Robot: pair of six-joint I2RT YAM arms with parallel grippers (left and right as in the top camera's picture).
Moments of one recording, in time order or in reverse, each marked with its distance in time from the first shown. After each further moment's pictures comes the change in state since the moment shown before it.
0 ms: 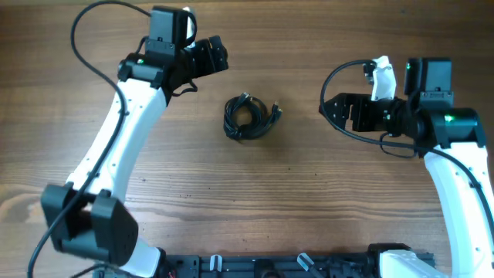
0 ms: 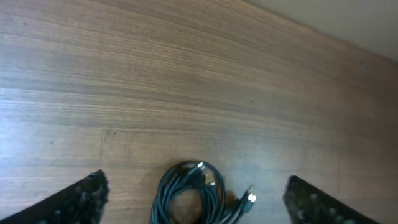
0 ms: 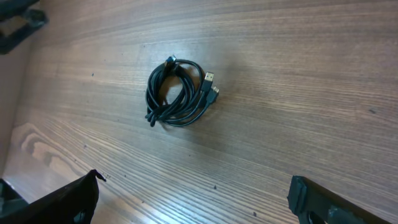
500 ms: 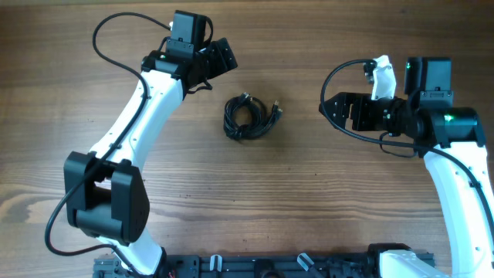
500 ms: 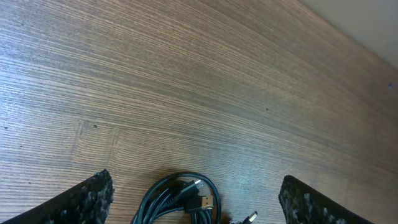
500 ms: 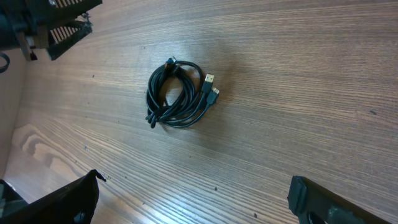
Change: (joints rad) left arm -0.038 0.127 0.000 0.072 -0.043 -0.144; right arm 0.000 0.001 0.000 0.004 0.000 0.004
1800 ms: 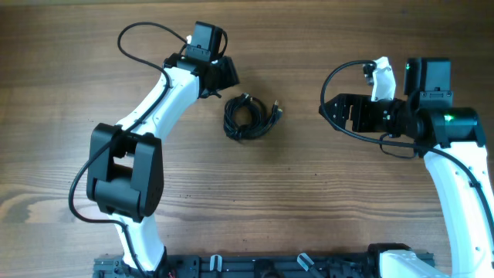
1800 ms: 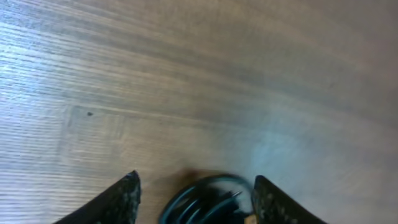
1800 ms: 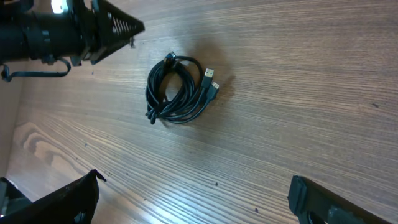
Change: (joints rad) left arm -0.032 0.159 0.004 -0.008 -0.024 0.062; right arm 0.000 0.000 0.000 -0.020 0.000 0.004
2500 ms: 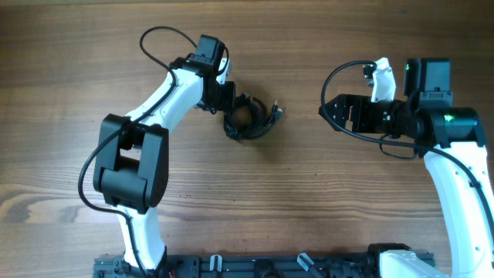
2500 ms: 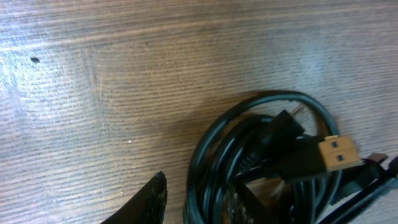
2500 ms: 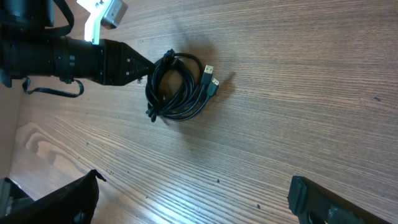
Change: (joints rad) left arm 0.000 0.064 -0.020 -0.141 0.093 0.351; right arm 0.000 0.000 0.000 -0.011 0.000 0.008
